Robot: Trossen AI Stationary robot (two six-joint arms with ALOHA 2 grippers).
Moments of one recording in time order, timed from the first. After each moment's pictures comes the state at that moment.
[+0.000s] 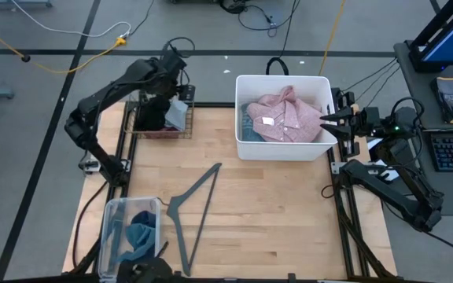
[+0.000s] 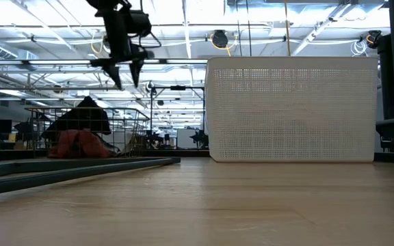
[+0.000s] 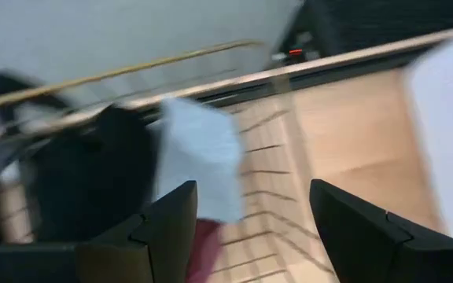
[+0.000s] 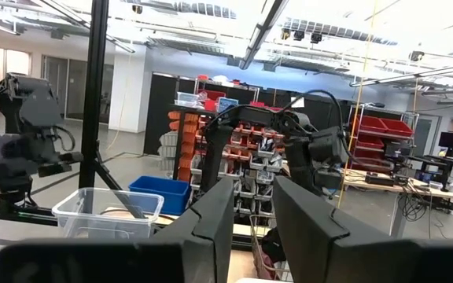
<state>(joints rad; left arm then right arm) 0.79 1.62 1.61 -1.12 -0.13 -0.52 -0.94 0.45 0.73 0.13 -0.94 0.17</state>
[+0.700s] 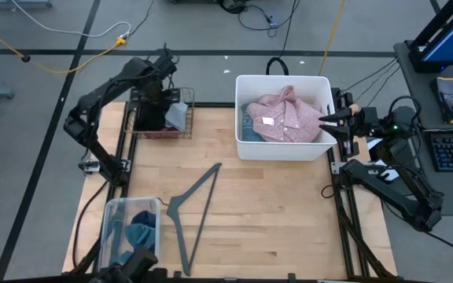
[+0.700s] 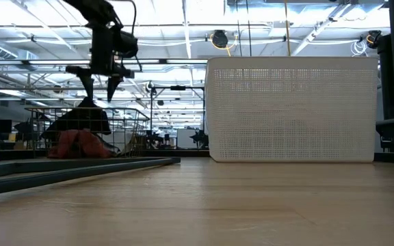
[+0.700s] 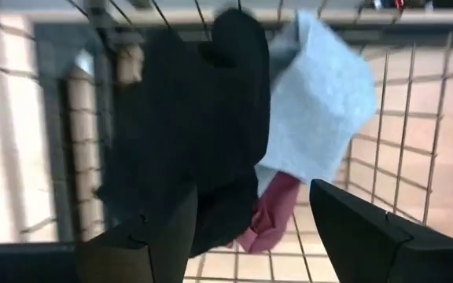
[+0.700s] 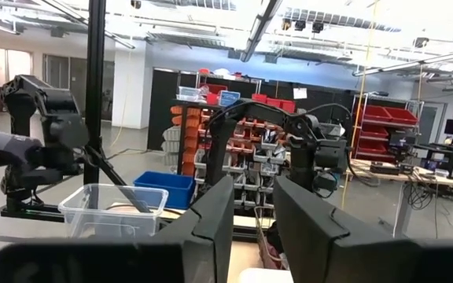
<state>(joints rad) 0.93 1.64 1.52 -1.32 -0.14 -0.65 -0.94 0.45 0.73 0.10 -0.95 0.17</state>
